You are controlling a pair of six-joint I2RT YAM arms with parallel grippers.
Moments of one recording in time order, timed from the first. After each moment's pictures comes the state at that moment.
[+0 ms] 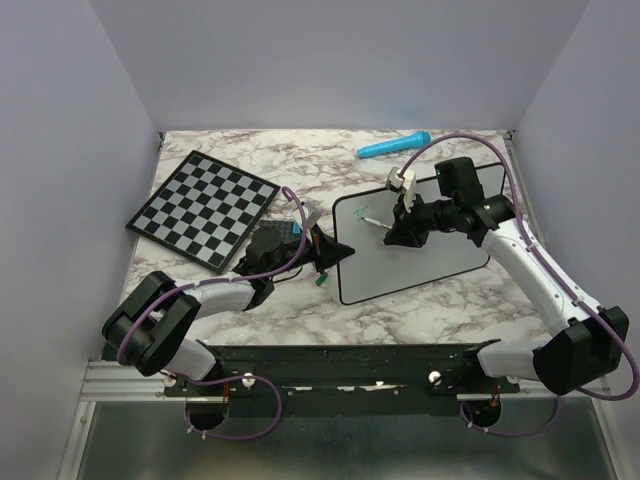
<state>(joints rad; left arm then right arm) -0.67 1.44 0.51 0.94 0.50 -0.46 0.37 1.30 1.20 -0.75 -0.68 -0.45</state>
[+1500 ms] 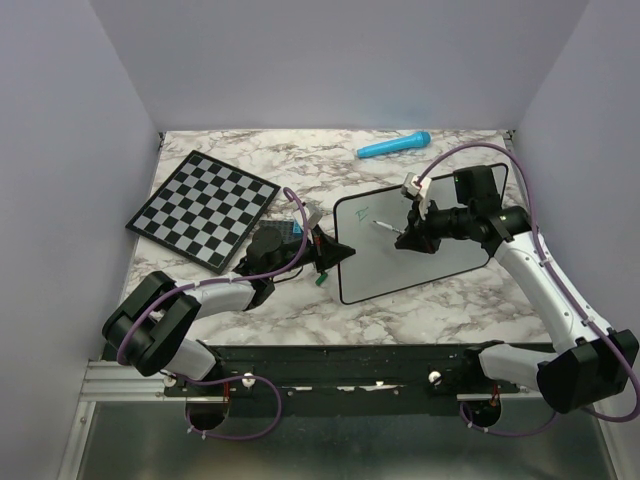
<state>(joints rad) -0.67 1.44 0.51 0.94 0.50 -0.44 0.29 1.20 1.13 -0.77 -0.73 -0.53</state>
